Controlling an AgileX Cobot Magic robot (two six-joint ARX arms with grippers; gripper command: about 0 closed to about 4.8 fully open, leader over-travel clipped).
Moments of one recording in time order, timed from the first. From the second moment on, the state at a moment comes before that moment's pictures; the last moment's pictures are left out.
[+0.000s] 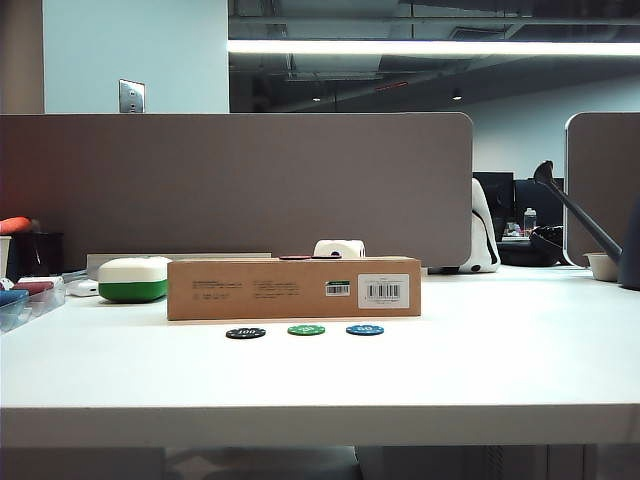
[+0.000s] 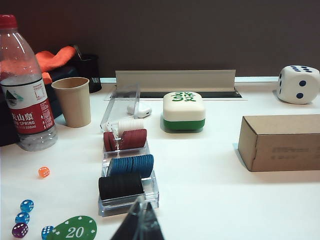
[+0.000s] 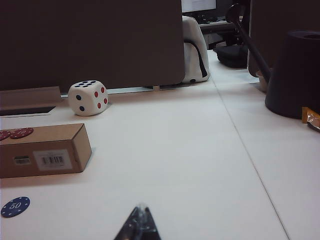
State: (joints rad) left arm -0.04 0.00 0.00 0.03 -0.09 0.05; right arm 0.03 0.00 0.01 0.04 -0.06 0.11
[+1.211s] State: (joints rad) left arm -0.22 0.29 0.22 -0.19 -0.03 0.05; right arm 0.03 0.00 0.01 0.04 -0.07 0.11
